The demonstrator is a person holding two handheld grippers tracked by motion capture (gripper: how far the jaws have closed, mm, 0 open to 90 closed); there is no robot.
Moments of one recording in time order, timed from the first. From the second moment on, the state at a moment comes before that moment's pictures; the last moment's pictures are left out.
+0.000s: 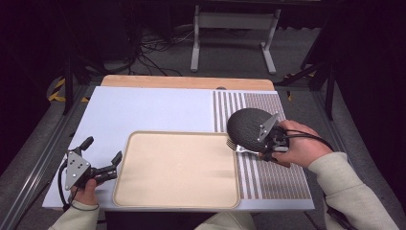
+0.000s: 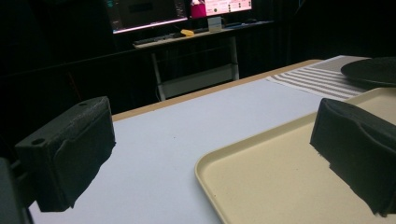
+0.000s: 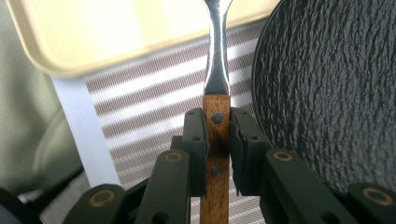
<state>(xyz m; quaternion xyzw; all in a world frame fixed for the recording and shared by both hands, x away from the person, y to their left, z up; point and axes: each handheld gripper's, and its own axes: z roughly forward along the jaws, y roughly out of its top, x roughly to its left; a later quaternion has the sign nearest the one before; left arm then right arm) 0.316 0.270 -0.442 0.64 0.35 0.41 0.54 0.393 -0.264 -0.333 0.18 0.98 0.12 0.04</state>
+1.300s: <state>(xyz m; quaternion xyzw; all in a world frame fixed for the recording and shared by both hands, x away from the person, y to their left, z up) 0.316 0.270 -0.442 0.64 0.35 0.41 0.54 0.387 -0.201 -0.342 0.39 0.90 0.20 -0.01</state>
